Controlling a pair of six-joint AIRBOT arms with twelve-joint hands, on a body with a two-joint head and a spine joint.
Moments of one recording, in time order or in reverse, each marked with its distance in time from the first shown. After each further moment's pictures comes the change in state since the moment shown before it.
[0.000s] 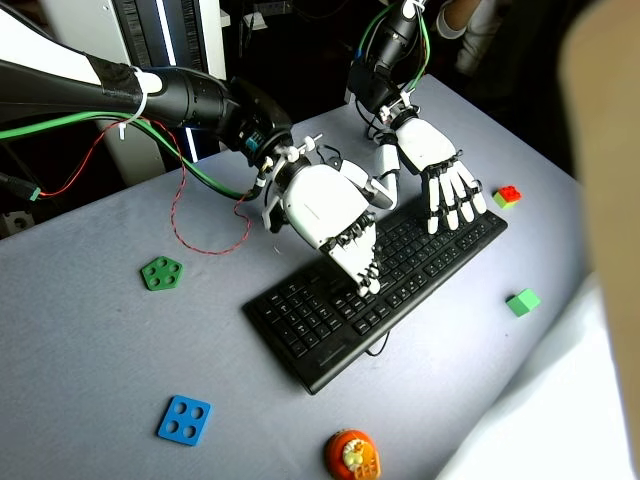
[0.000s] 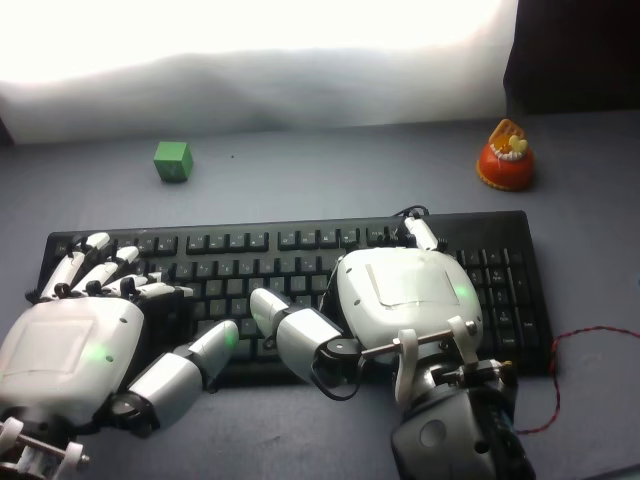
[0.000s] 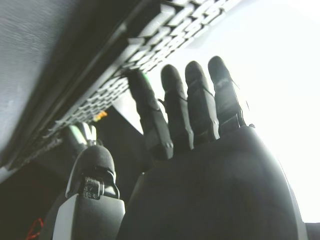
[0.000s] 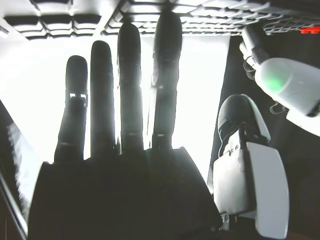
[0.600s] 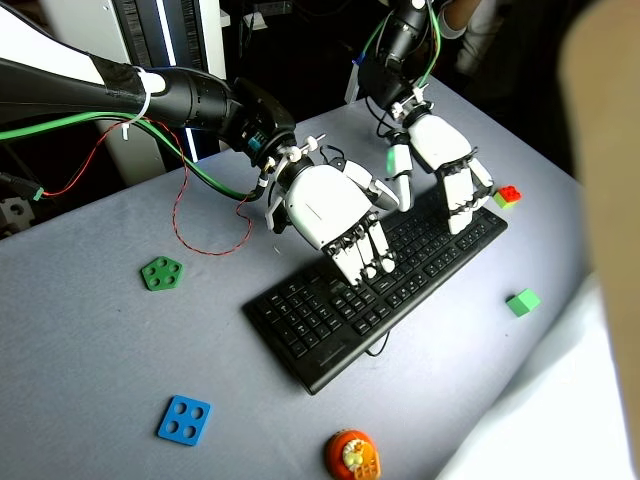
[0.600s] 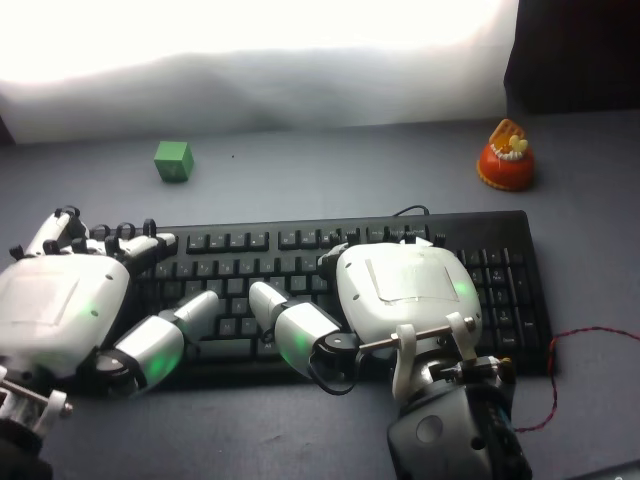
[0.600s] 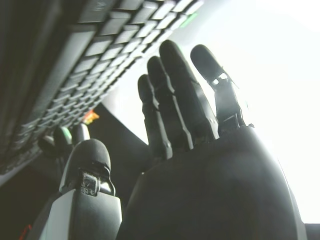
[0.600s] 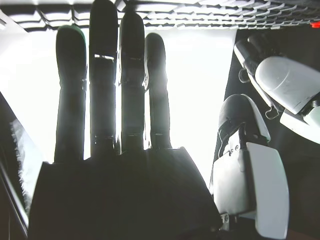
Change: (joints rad) left arm -0.069 0.089 0.001 -0.013 0.101 0.030; right arm 0.008 -0.004 0.000 0.007 0.015 0.000
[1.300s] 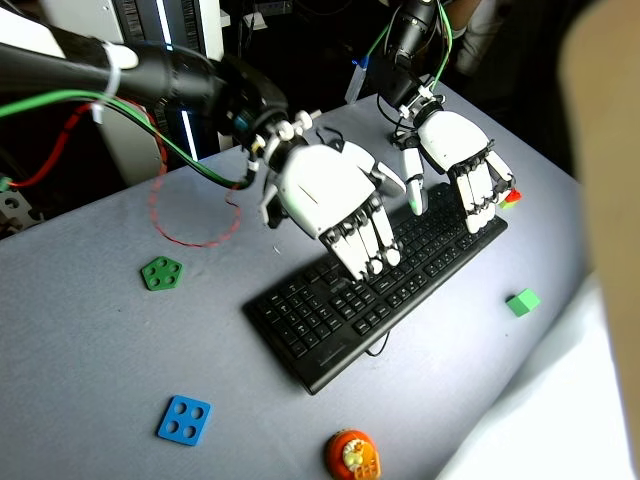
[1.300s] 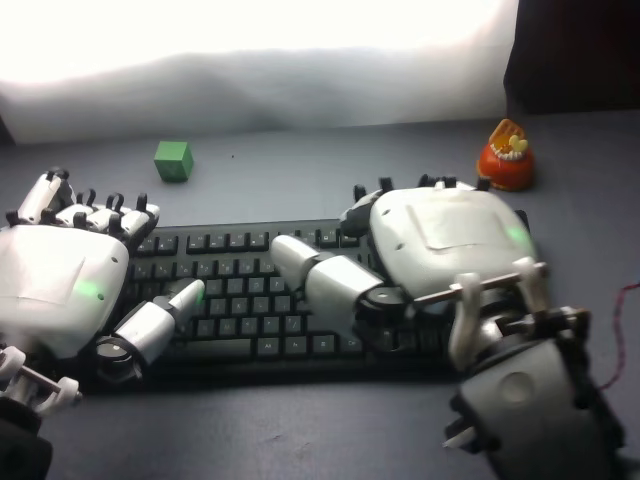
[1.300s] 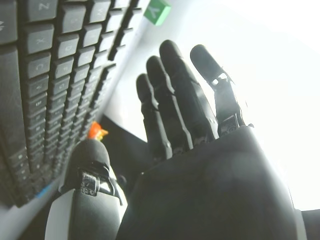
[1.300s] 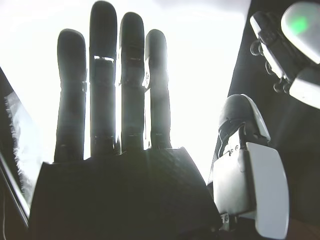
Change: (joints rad) left arm -0.027 0.013 0.000 0.015 -0.026 0.276; right arm 0.073 0.218 -0.197 -0.012 -0.048 -0.048
